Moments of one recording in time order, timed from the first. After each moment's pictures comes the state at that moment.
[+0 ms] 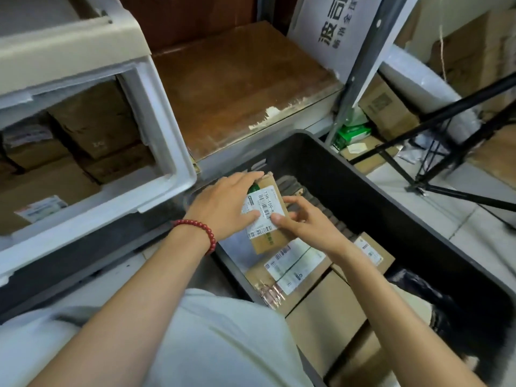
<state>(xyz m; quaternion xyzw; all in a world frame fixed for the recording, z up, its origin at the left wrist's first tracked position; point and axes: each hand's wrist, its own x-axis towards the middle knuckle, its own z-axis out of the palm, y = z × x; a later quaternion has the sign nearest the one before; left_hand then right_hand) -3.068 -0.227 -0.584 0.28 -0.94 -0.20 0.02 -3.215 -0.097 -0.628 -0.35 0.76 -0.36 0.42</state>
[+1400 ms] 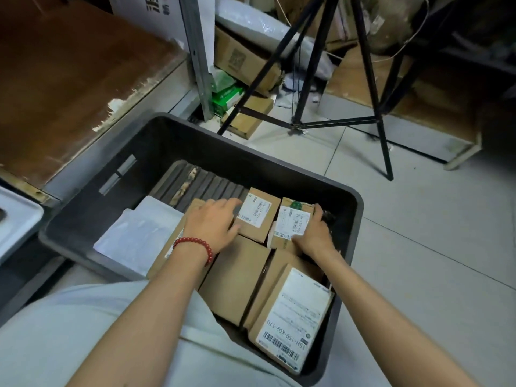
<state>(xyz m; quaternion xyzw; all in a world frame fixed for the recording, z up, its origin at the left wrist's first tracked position) -3.186 -0.069 -0.631 0.13 -0.98 -0.10 -0.09 -3.280 0.122 -0.690 0.02 0.91 -0.30 0.28</state>
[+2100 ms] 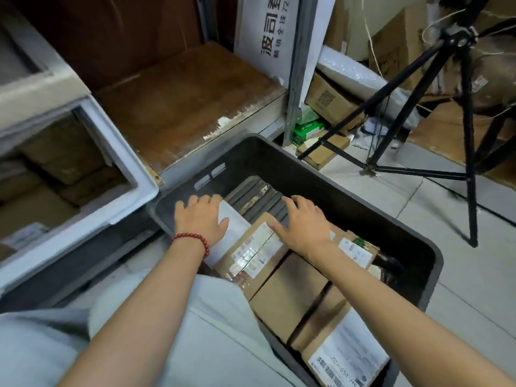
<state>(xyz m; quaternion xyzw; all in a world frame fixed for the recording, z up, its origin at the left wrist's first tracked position) -3.092 -0.167 -0.595 0.36 -0.93 0.01 -0.08 -3.234 -0.017 -0.611 -0.42 0.90 -0.08 0.12</state>
